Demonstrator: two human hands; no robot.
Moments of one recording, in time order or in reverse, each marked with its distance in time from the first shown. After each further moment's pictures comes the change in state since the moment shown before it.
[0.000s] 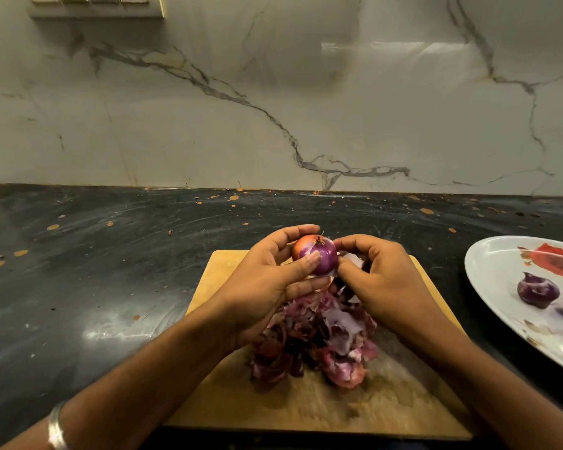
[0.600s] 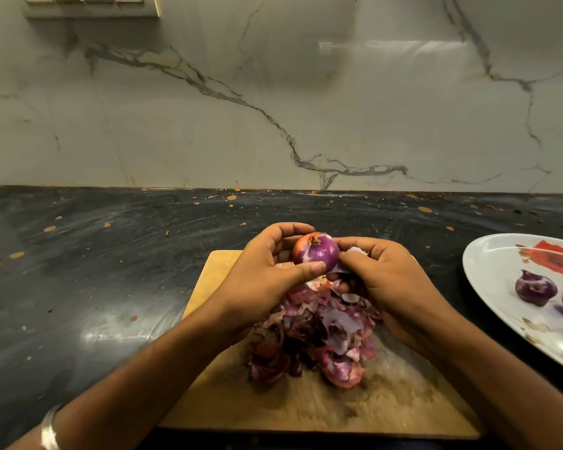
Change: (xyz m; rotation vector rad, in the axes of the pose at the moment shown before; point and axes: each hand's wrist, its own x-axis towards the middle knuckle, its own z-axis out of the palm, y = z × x) left_hand 0.002 -0.002 -0.005 0.441 0.044 0.150; right_hand 0.004 0.002 -0.001 0.485 -0.119 0.249
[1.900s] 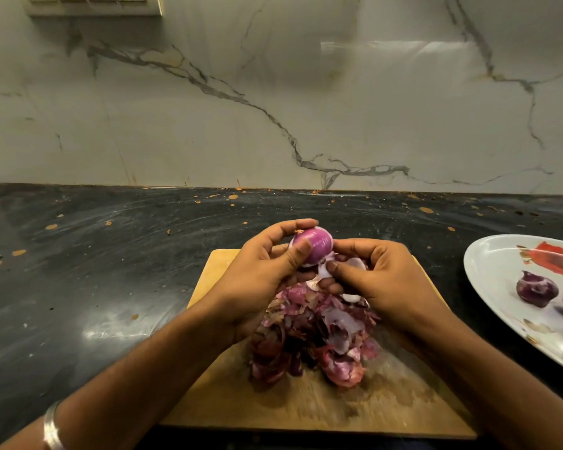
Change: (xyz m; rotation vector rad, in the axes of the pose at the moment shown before) left_hand 0.002 0.000 -0.002 -0.303 -0.038 -0.055; right_hand -0.010 -0.005 0.001 -0.162 -0.012 -0.111
